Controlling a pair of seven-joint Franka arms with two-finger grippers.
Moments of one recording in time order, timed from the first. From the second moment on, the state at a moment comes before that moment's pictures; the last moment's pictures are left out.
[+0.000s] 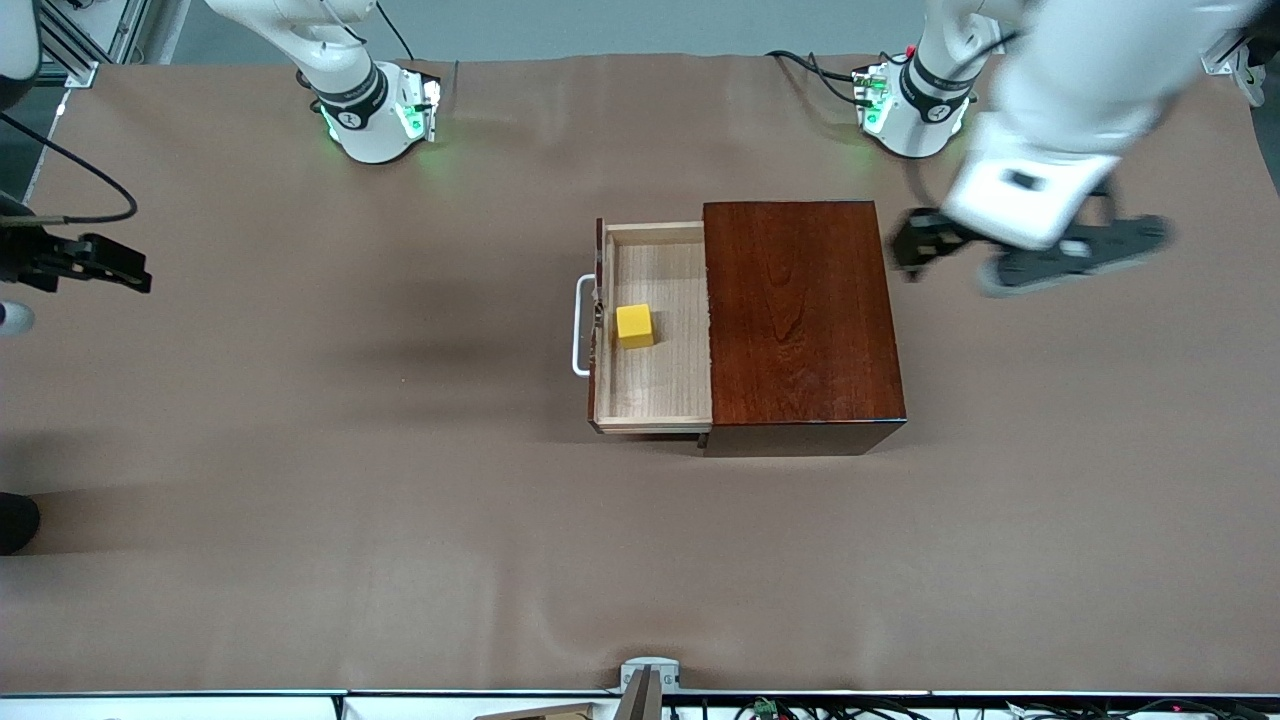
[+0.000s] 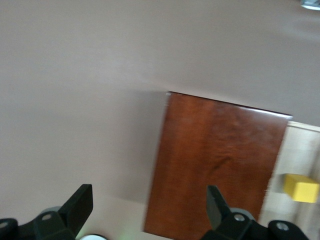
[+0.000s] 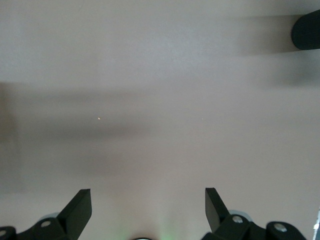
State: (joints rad) left arm -0.40 0.23 0.05 -1.16 0.08 1.35 -0.50; right arm -0.04 0.13 0.02 -1.43 -0.07 1.43 0.00
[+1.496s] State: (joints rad) left arm -0.14 0.00 0.02 -1.50 0.08 1.51 -0.20; right arm 0.24 0.26 0.03 -1.43 0.23 1.50 1.25
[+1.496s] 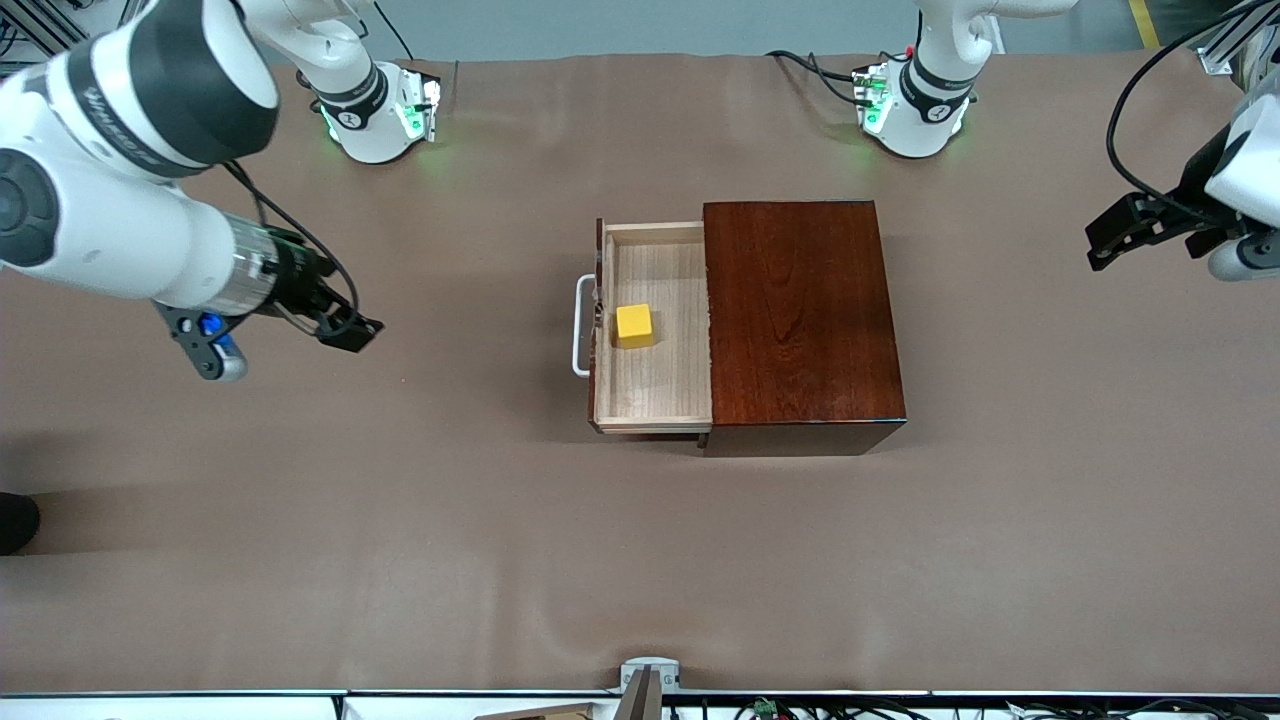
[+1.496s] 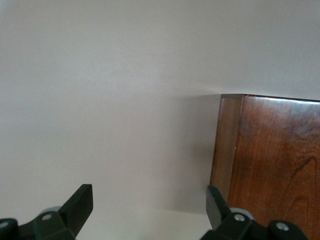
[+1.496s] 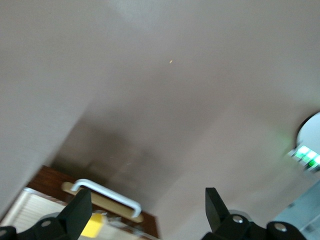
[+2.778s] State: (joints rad) left arm 0.00 -0.02 -0.13 -1.53 0.08 1.51 -0.20; right arm 0.63 0.50 0.03 -1.44 0.25 1.95 1.99
